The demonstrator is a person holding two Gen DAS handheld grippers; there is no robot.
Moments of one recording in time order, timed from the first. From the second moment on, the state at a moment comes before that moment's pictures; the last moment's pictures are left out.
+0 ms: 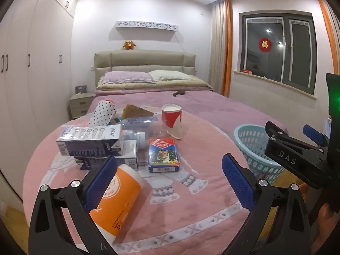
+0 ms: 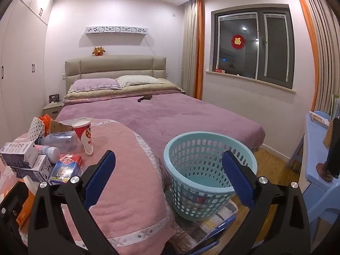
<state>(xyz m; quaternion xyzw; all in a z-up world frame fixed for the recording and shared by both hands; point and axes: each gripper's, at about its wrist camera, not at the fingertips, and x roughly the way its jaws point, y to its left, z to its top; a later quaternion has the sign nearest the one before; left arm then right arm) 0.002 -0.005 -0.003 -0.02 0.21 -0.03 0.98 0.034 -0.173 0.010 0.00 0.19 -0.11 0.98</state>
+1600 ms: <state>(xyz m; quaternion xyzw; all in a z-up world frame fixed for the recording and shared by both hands) 0.002 0.005 -0.007 -0.04 0.22 -0.05 0.97 0.034 -0.175 0.003 0.01 0.21 -0.10 0.97</state>
